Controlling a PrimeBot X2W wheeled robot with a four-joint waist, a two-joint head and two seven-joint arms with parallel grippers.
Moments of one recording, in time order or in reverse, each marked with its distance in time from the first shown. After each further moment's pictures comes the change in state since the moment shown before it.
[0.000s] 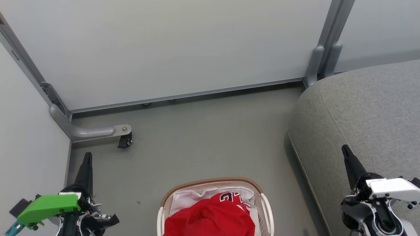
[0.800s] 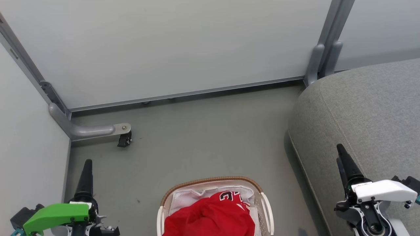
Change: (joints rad) left arm 0.033 0.004 -0.018 0.049 0.167 0.001 -0.065; right arm 0.007 -0.005 0.047 0.033 -0.180 0.000 -0.066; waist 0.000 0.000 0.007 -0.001
